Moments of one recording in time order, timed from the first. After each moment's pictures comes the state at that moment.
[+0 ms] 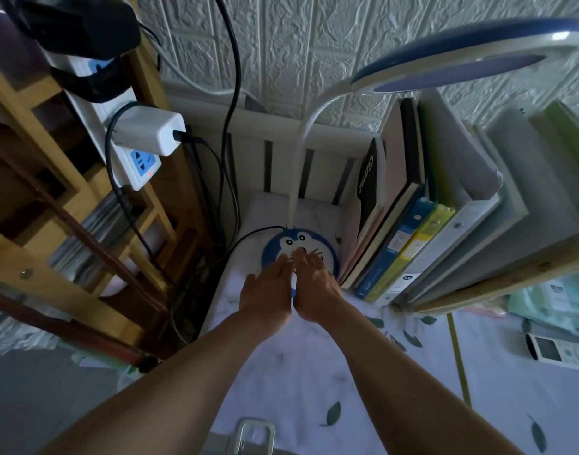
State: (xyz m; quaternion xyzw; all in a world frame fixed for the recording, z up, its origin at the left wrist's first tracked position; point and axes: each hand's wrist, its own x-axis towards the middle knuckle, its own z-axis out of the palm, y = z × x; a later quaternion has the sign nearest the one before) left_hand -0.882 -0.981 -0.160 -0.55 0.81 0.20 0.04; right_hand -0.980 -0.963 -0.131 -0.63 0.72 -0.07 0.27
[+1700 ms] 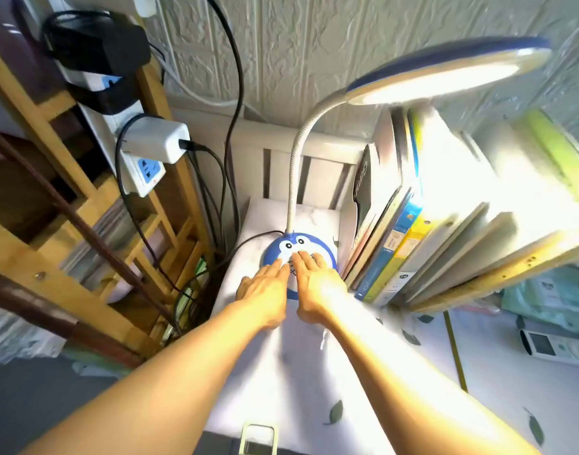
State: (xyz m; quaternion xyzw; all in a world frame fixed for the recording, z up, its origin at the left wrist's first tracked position) left_hand -0.872 -0.986 -0.135 -0.52 0.82 0.22 0.11; right_hand -0.983 -0.960 -0.127 -0.68 0.71 0.04 0.18
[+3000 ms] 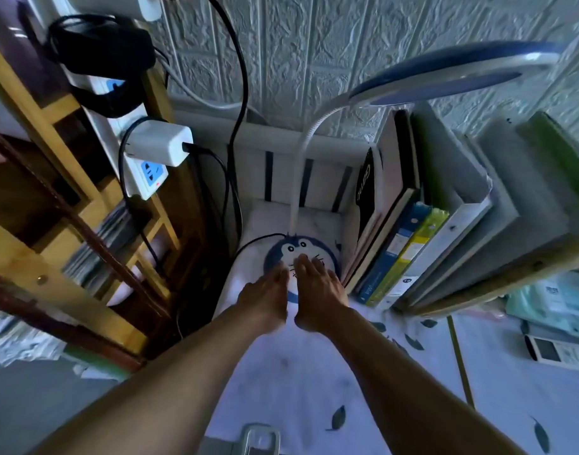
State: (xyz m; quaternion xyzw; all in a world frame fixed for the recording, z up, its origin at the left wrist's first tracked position) left_hand -0.869 -0.987 -0.144 -0.52 0.81 0.26 0.09; right_hand -0.978 -0.959 -0.132 -0.67 0.71 0.01 0.19
